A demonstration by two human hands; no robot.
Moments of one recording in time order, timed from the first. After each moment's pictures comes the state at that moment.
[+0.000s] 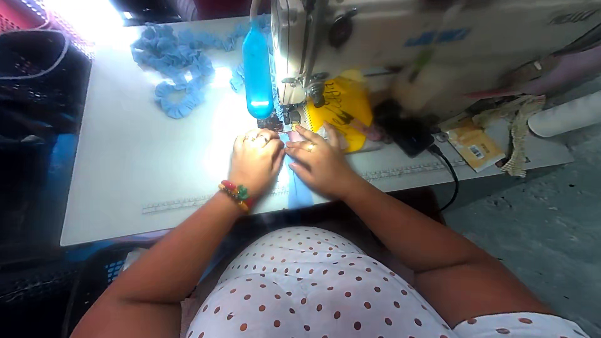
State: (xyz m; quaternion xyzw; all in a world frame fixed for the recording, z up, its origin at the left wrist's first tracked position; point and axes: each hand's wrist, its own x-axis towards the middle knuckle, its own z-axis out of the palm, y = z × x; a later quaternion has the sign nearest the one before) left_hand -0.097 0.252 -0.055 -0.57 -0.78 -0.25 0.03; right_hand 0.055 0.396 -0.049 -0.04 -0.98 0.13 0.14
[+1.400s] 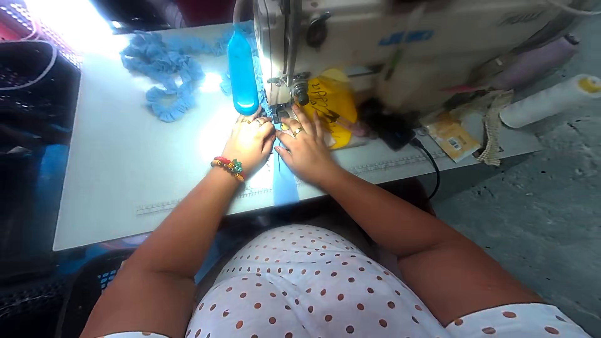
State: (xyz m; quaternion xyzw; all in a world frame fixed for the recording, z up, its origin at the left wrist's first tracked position) left_hand -0.131 0.282 -0.063 -0.64 -0.74 -0.22 0.01; right_hand 0.029 0.394 -0.045 -0.15 -0.98 0.08 0.09
